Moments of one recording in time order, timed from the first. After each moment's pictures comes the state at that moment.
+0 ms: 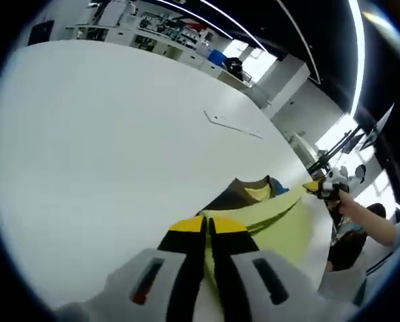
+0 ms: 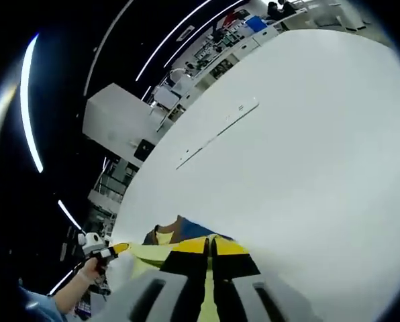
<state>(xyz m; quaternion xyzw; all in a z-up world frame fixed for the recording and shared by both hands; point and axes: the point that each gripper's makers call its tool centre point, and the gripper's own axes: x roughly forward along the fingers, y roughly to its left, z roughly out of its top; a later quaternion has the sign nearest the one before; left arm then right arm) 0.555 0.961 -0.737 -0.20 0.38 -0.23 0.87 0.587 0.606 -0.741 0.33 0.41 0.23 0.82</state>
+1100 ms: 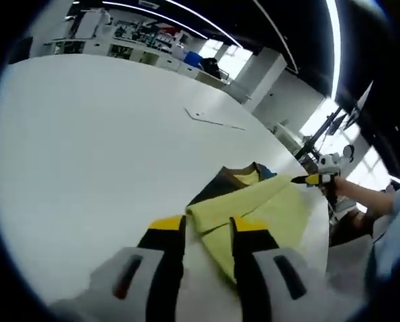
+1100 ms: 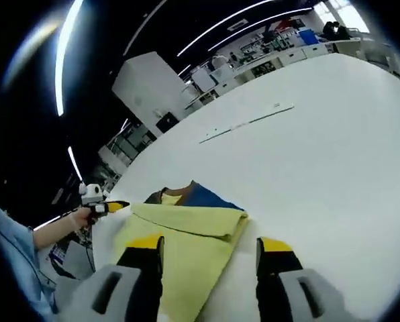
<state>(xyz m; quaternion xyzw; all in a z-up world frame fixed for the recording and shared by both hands) 0.532 0.966 -0.721 -0.16 0.34 -0.33 0.87 0.533 0.617 -0.729 0.19 0.37 0.35 0.84</state>
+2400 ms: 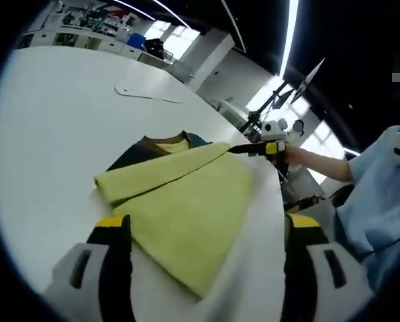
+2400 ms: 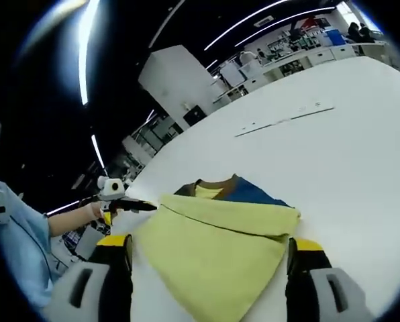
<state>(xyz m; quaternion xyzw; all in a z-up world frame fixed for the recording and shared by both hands) 0.467 0.900 -0.722 -0.17 0.36 -0.48 0.78 0.517 0.663 -0.714 0.20 0.36 0.43 0.81</state>
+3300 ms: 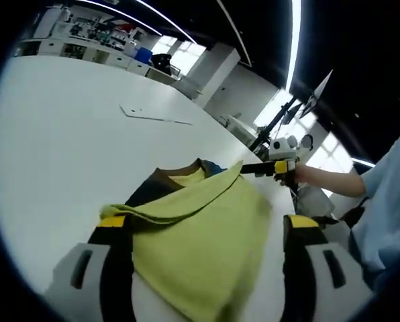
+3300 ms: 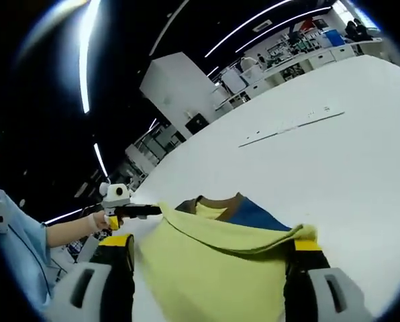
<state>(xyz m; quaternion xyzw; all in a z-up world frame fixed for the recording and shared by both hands) 0.535 0.887 -0.713 -0.18 0.31 -0.45 0.82 0.564 0.684 -0.714 0.23 0.33 0.41 0.82</state>
